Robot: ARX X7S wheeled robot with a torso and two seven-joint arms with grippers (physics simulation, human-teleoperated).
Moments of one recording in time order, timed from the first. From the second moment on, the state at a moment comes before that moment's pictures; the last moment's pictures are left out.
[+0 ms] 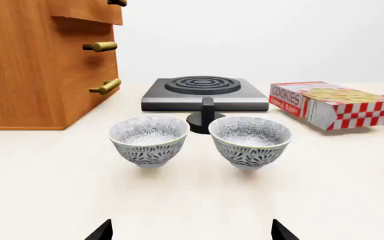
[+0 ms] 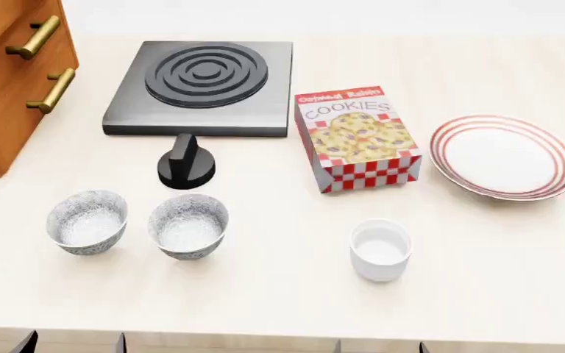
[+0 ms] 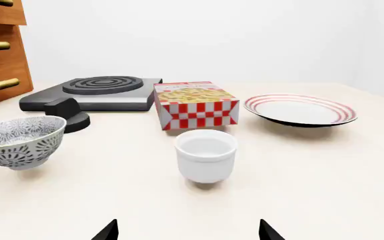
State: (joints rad) left arm 0.00 0.00 0.00 0.00 0.00 0.00 0.00; right arm 0.00 0.00 0.00 0.00 0.00 0.00 0.00
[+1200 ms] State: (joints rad) left arm -0.02 -0.14 -0.05 0.36 -0.17 -0.23 -0.14; right arm -0.23 0.13 0.12 -0.64 0.11 0.13 0.23
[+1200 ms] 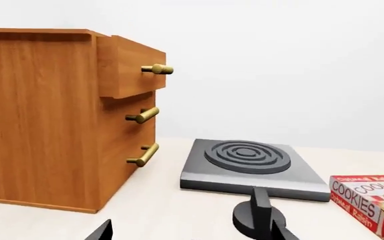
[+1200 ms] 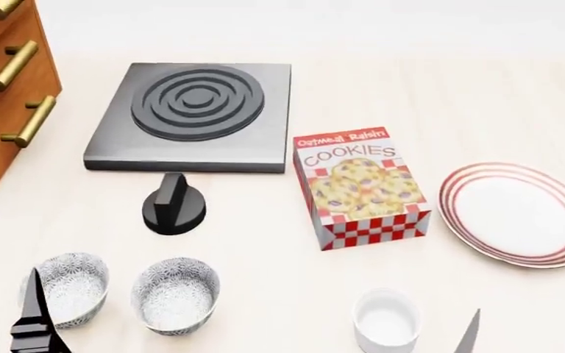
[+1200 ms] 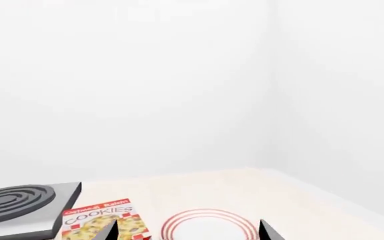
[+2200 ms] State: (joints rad) left arm 0.00 -0.19 -0.08 0.43 -0.25 -0.26 -0.18; right arm -0.11 0.21 0.02 -0.72 0.20 0.38 0.24
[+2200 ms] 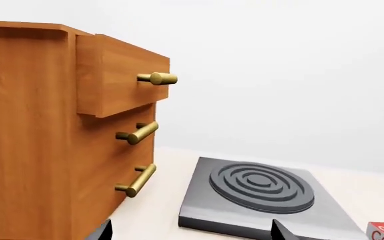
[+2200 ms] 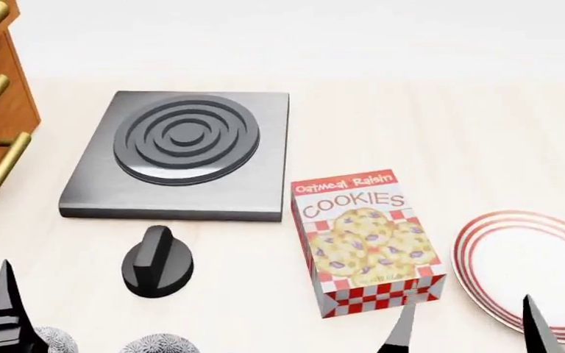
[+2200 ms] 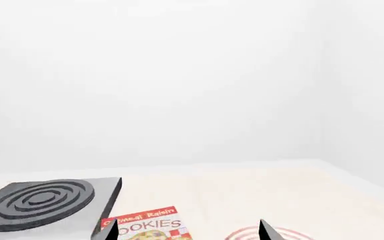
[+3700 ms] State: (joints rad) left arm 0.03 -0.21 -0.19 0.52 -0.37 -0.28 -0.30; right arm 0.54 0.11 -0.19 -0.13 0.67 1.19 0.01
